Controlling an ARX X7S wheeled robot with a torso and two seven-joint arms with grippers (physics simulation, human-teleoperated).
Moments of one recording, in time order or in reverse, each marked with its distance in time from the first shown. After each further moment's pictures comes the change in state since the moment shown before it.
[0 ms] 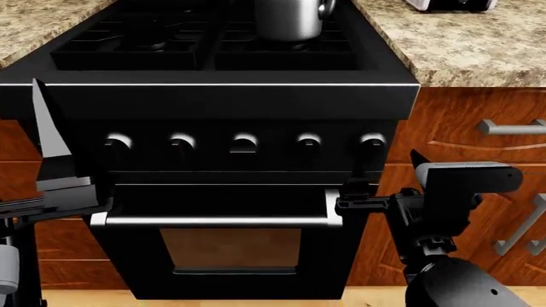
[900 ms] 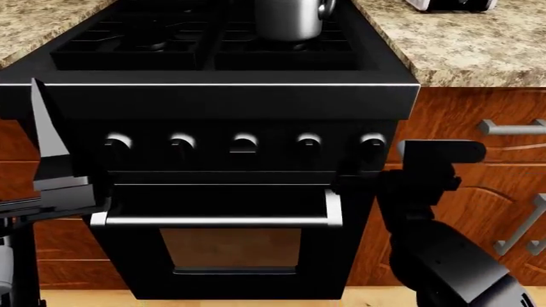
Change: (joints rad) left arm -0.001 -0.018 0.002 -0.005 -0.025 0.018 -0.015; right arm 0.168 -0.079 -0.053 0.284 -0.038 0.010 -0.049
